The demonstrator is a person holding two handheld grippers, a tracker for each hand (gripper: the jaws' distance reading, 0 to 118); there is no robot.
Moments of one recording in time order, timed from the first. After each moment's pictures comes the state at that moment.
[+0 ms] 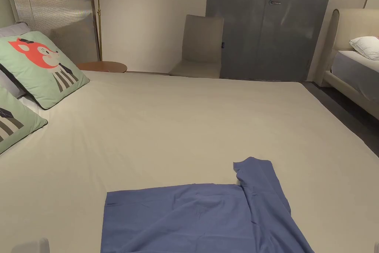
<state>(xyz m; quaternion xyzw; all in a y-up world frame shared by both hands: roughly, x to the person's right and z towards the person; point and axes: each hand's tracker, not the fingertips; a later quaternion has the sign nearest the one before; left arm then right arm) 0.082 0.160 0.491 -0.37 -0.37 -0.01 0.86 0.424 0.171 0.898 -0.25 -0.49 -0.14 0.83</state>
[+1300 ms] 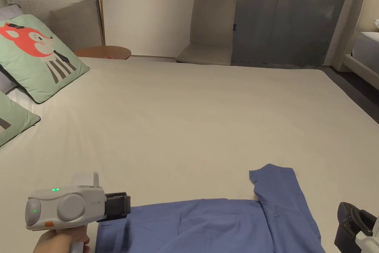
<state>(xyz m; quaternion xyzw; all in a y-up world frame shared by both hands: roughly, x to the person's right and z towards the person) 0.296 0.118 0.323 -0.43 -0.36 -0.10 0.82 0.475 0.195 0.779 -0.14 -0.47 -0.10 0.87</state>
